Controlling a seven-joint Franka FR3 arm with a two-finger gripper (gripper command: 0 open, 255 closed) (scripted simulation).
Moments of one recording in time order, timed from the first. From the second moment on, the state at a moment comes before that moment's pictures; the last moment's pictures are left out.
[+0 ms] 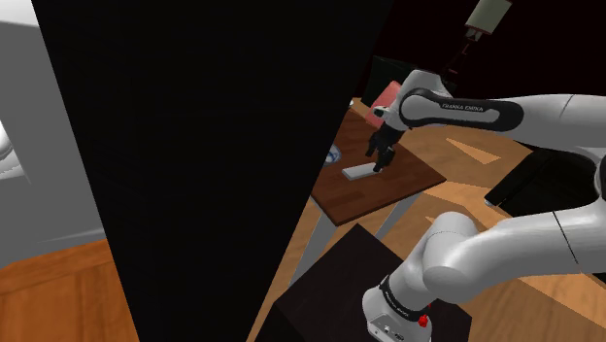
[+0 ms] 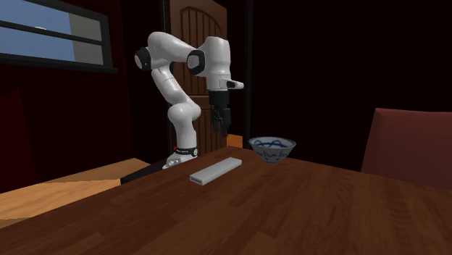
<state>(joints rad) 0.13 -0.61 -0.69 -2.50 -0.37 1.97 -1.12</state>
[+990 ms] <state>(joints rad) 0.41 -0.17 -1.12 -2.38 -0.21 2.27 -1.71</state>
